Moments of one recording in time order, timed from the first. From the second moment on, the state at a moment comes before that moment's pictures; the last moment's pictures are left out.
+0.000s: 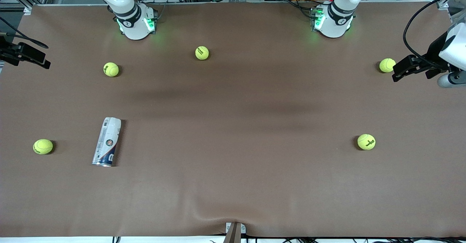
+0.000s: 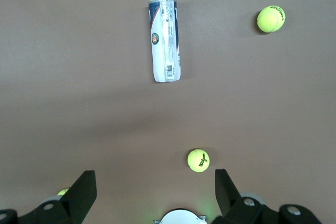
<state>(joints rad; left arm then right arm) -0.12 0.01 0.04 -1.55 0.02 1.55 -0.15 -0.05 -0.03 -0.03 -1.54 0.02 1.41 0.06</state>
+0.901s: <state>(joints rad) -0.12 0.01 0.04 -1.54 0.02 1.55 -0.14 -0.04 0.00 -0.03 -1.54 0.02 1.43 0.06</state>
